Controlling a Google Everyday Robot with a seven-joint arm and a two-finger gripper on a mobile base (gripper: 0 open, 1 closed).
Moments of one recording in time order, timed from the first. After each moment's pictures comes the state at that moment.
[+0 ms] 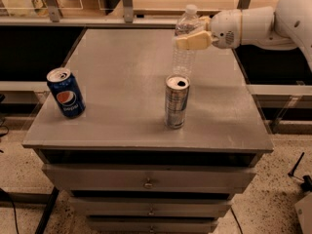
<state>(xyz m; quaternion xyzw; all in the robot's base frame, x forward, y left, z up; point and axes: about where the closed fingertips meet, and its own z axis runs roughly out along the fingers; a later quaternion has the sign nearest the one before) 0.677 -0.084 0.955 -0.49 0.61 0.35 0.51</state>
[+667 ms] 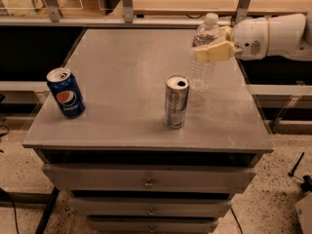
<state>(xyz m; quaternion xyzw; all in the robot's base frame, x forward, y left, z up) 0.618 -0.125 0.954 -0.48 0.63 0.36 0.49</state>
